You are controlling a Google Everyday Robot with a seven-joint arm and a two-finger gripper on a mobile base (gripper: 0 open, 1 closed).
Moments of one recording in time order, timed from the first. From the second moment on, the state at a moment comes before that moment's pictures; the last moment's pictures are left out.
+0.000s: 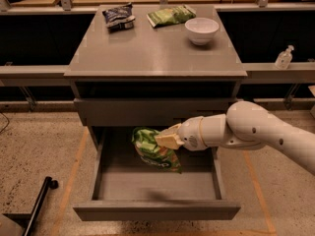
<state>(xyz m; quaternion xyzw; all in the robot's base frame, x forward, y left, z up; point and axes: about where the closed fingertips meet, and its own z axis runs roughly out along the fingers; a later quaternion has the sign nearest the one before) 0.534 -0.017 0.708 -0.40 0.77 0.34 0.36</state>
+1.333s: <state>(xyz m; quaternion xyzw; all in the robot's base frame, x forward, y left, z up) 0.539 -0.037 0.600 -0.36 0.82 0.34 0.29</state>
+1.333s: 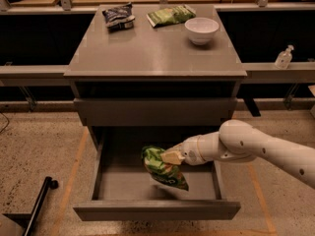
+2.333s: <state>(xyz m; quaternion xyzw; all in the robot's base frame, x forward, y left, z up) 0.542 -0.074 0.508 -0.28 0.87 0.34 0.22</state>
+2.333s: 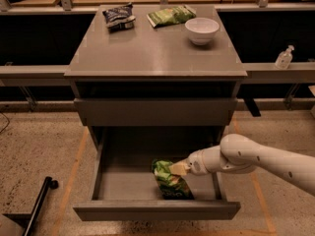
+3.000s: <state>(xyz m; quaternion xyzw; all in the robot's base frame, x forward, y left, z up) 0.535 -0.069 0.501 -0.25 0.87 0.35 0.22</state>
